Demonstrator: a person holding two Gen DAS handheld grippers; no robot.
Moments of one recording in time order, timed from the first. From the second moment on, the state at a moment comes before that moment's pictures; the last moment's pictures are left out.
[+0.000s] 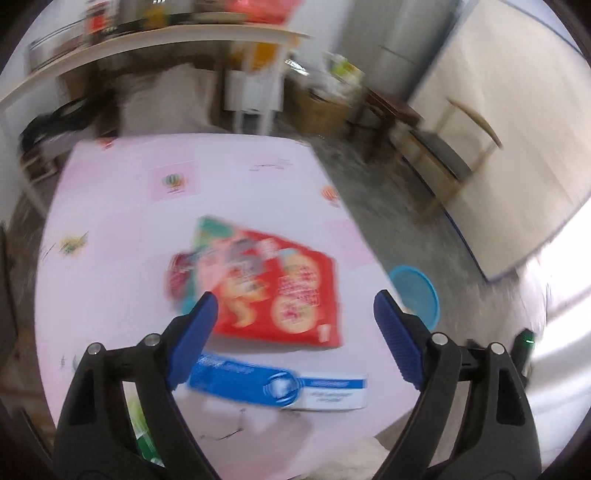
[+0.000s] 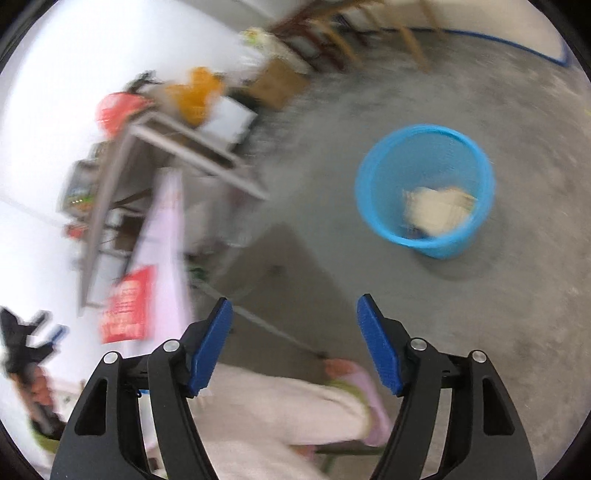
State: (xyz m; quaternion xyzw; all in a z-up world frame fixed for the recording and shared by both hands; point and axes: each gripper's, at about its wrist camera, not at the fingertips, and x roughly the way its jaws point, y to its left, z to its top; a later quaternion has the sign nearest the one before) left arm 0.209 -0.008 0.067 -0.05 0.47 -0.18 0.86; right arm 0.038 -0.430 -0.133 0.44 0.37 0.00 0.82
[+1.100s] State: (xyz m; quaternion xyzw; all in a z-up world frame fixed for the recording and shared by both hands) left arm 0.101 0.122 0.014 -0.08 0.40 -0.06 0.91; right arm 0.205 -0.019 -0.045 -0.29 0.38 0.13 0.87
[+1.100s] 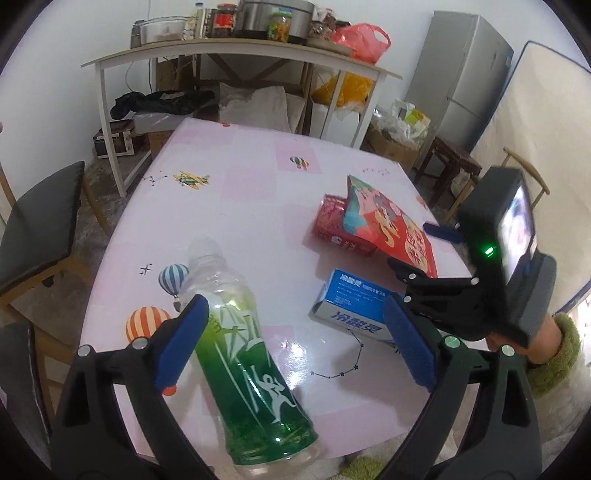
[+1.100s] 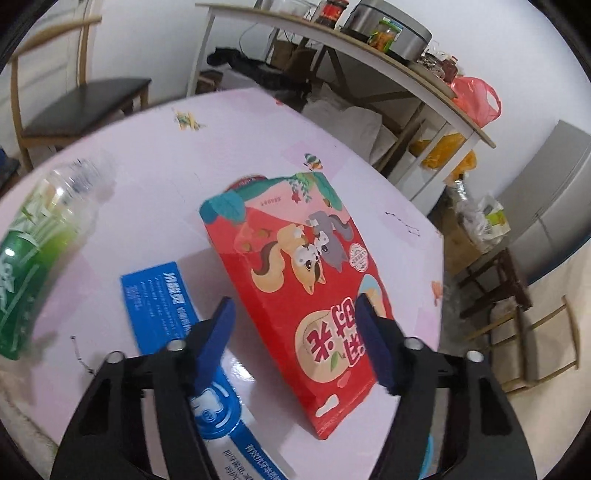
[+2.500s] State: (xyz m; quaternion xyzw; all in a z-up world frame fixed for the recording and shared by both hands) left arm 0.088 0.104 0.011 -0.10 0.36 -0.11 0.92; right arm 0.310 -0.084 -0.090 -0.30 0.43 0.04 0.85
